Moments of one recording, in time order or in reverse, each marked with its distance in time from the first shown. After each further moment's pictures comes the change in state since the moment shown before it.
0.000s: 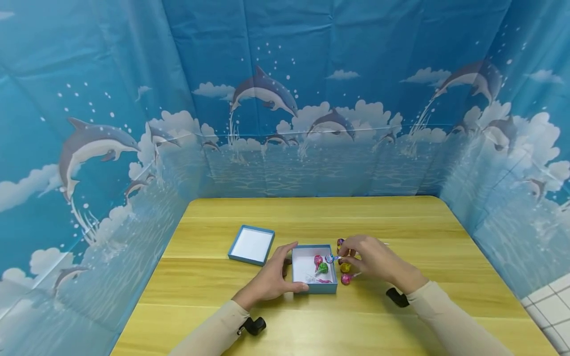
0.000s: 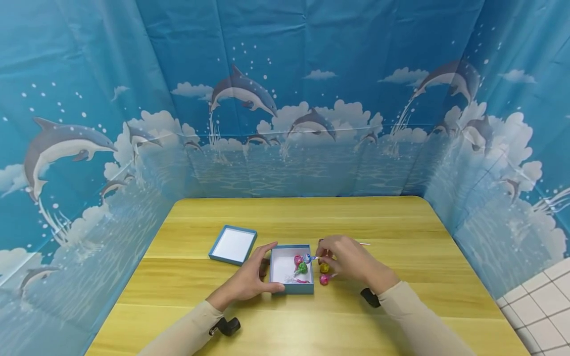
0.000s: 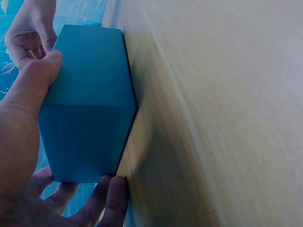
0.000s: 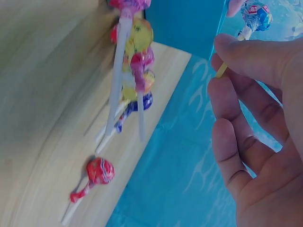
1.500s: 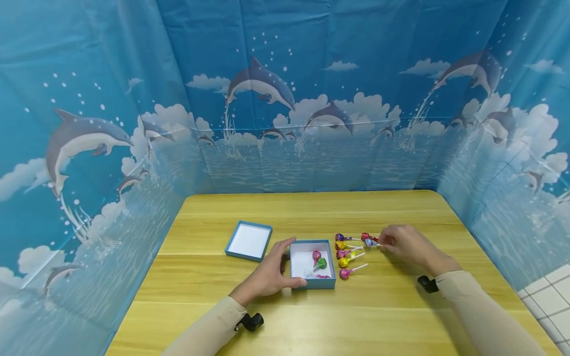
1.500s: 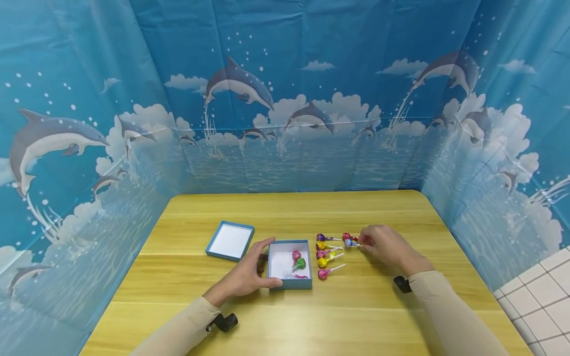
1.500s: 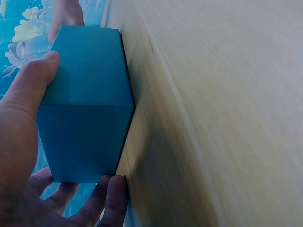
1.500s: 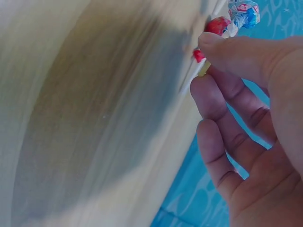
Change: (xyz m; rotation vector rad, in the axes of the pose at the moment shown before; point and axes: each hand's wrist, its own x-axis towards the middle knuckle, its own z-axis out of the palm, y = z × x) left_hand 0.000 0.001 -0.003 -0.002 -0.020 0.009; right_hand -0.057 0.096 -0.022 -0.075 -0.032 0.288
